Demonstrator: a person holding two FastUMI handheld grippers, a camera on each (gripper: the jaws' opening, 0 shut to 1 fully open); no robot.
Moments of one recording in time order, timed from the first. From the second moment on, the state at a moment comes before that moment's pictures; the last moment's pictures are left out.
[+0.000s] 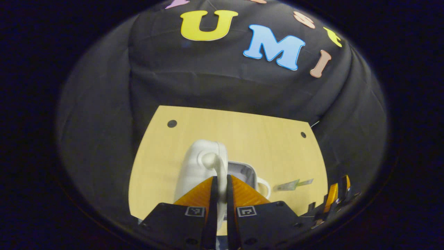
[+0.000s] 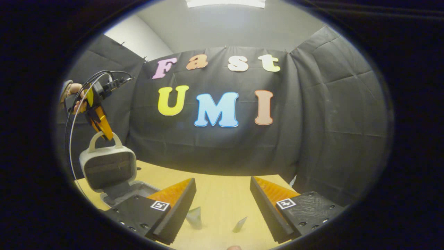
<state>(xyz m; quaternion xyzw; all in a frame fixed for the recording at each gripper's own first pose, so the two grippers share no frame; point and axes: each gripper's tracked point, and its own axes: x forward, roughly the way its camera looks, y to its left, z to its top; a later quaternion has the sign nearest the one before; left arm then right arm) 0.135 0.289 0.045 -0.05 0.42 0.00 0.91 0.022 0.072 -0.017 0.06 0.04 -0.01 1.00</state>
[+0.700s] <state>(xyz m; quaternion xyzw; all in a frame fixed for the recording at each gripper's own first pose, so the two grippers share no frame) 0.154 0.566 -0.083 0.05 0.44 0.08 0.89 0.005 0.125 0.005 0.08 0.08 -0.10 0.99</state>
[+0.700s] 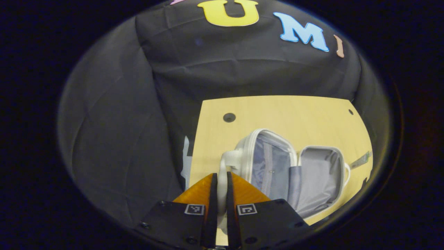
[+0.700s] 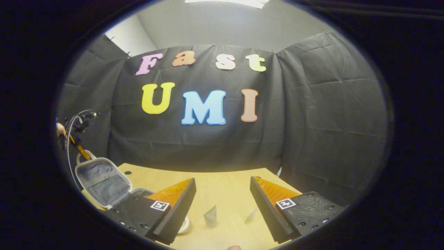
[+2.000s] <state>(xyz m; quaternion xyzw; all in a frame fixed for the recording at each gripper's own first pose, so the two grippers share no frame) 0.156 0.621 -0.108 -0.05 0.25 0.20 0.95 0.001 0.117 0.004 0.04 0.07 -0.07 0.99</state>
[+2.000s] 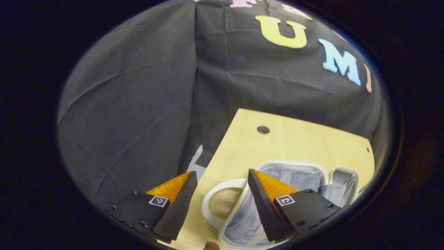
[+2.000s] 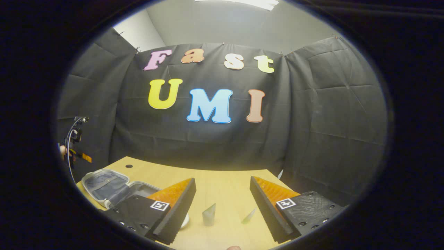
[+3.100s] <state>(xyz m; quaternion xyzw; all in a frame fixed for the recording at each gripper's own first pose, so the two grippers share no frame) 0.157 0.143 -0.062 -0.02 0.07 -0.06 1.00 -0.022 0.006 -0.042 0.08 0.09 -0.08 0.99</state>
